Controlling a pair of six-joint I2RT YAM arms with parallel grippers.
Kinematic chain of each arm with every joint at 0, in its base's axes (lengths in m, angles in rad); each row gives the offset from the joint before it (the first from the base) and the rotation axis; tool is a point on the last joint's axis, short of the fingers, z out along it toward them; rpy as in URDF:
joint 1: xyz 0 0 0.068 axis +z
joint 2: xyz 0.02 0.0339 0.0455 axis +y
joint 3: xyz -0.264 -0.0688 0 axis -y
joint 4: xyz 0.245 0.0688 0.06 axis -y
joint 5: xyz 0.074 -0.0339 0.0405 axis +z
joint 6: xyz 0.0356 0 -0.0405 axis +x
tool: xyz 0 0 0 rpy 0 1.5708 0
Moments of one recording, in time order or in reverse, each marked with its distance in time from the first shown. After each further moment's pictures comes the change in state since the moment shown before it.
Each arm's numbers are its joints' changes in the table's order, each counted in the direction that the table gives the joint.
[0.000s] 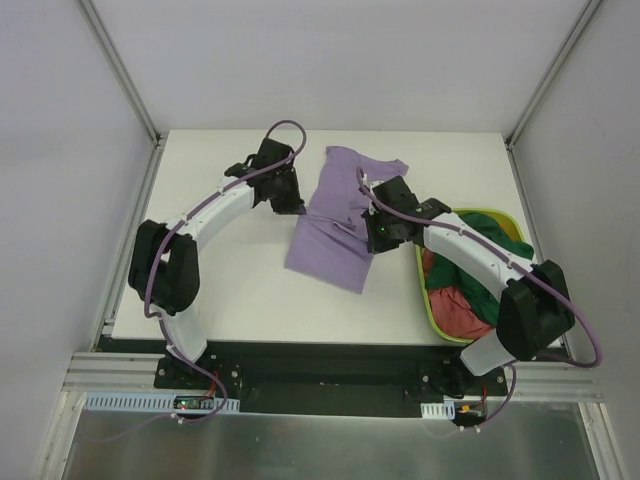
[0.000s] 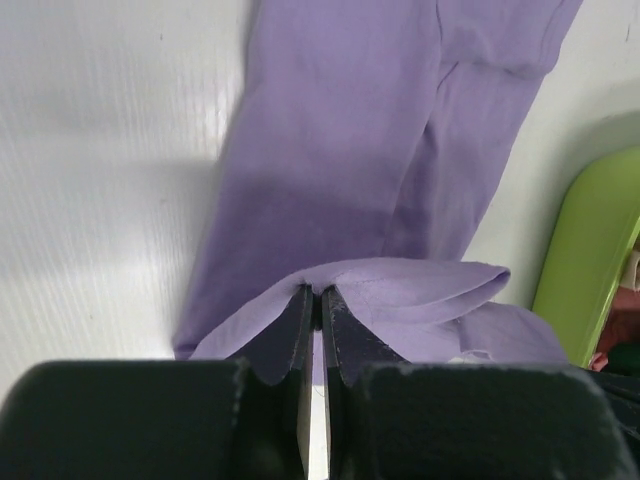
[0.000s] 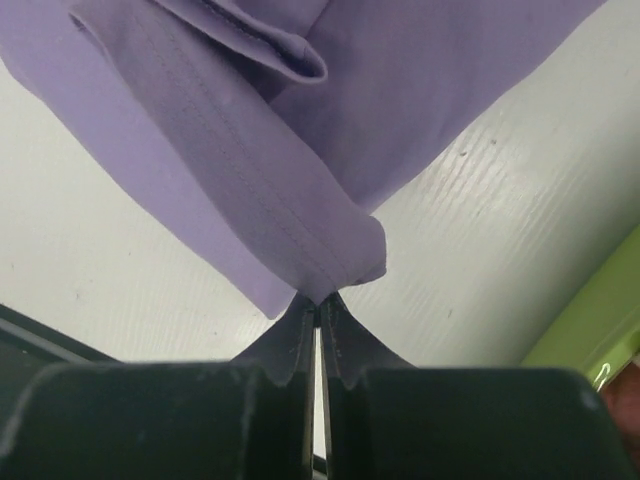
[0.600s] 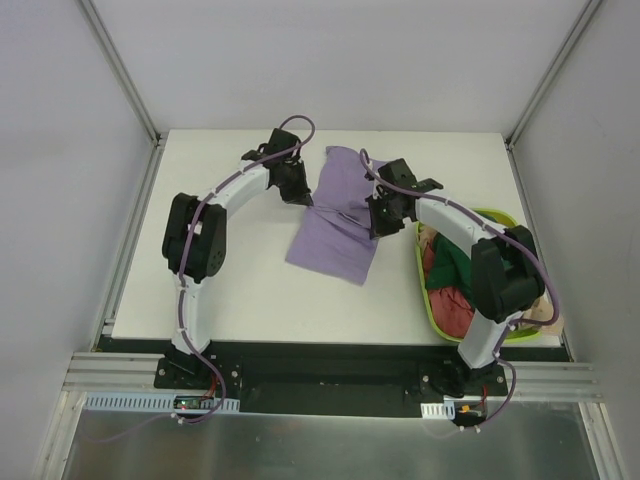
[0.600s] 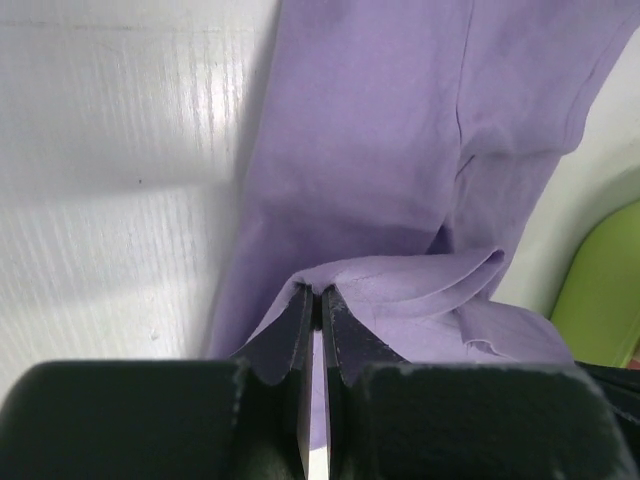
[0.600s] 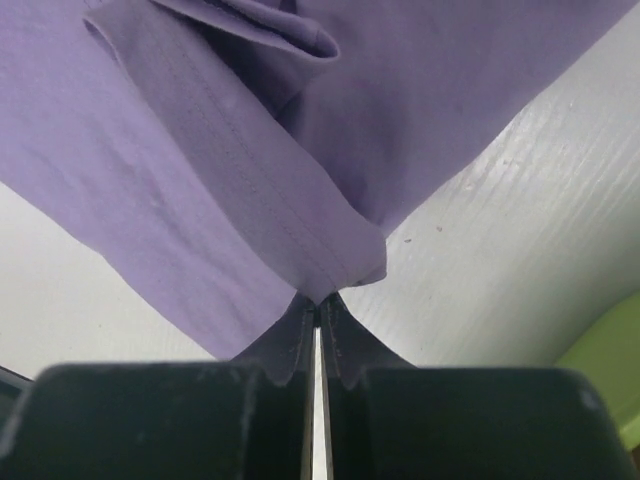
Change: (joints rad) left arm 0.060 0.336 0.289 0.000 -0.104 0.053; right arm -0.155 0.257 0.166 0.017 0.097 -0.047
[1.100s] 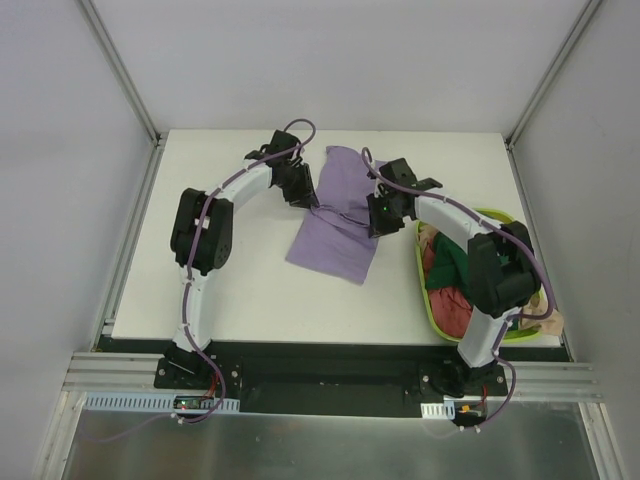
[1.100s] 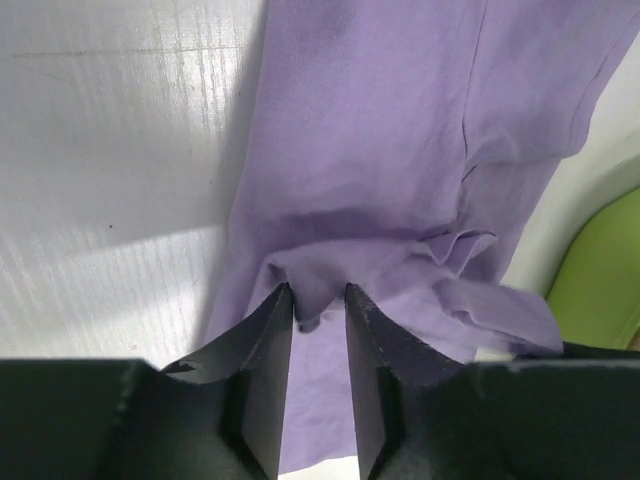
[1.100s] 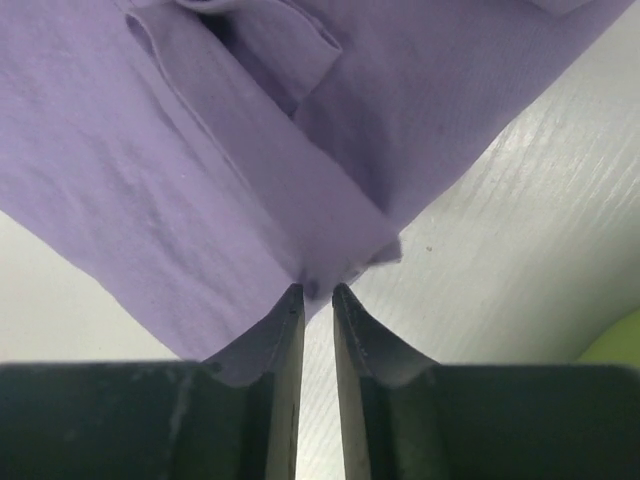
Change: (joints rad) left arm 0.020 0.116 0.076 0.003 -0.108 0.007; right arm -0.021 0.049 0.015 0.033 0.012 0.029
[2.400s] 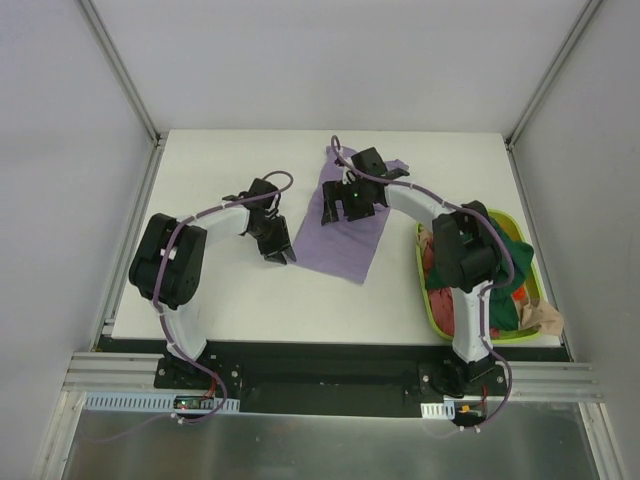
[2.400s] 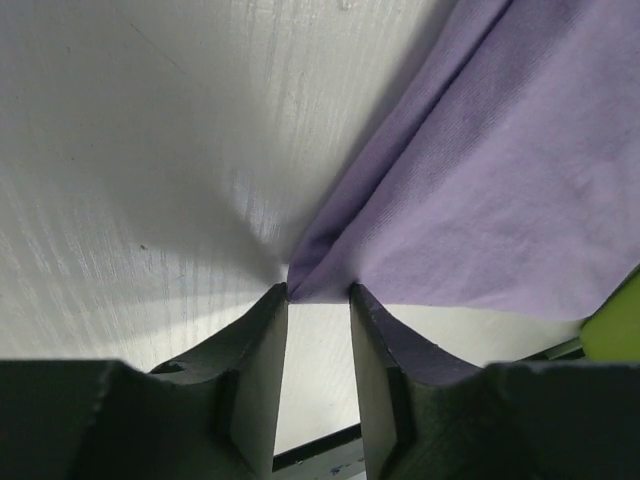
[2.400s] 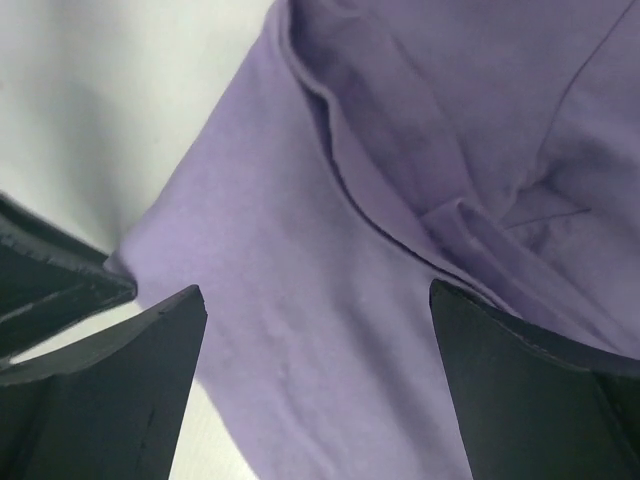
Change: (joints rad) left arm 0.000 -0.389 -0.671 0.053 0.032 -0.084; right arm 0.071 0.256 0.246 0.138 0.198 0.020
